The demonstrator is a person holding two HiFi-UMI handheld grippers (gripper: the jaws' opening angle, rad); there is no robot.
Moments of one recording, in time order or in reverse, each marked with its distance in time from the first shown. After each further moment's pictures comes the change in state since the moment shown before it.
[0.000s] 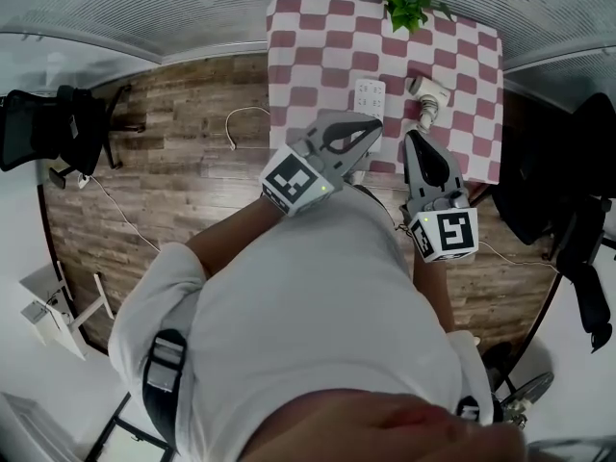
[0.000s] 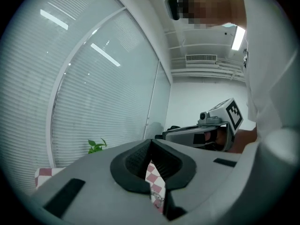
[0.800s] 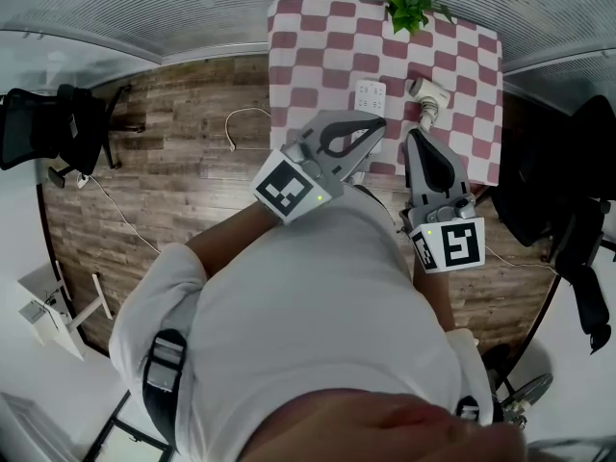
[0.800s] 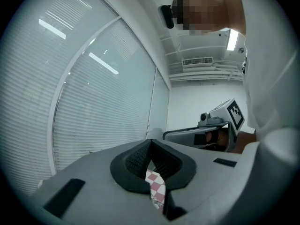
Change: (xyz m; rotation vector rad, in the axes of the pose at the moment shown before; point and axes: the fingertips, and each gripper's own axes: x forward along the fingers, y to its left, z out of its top) left arm -0.011 -0.007 0.049 0.055 -0.081 0.016; right arm -0.005 0.018 0.048 -0.034 -0.077 0.025
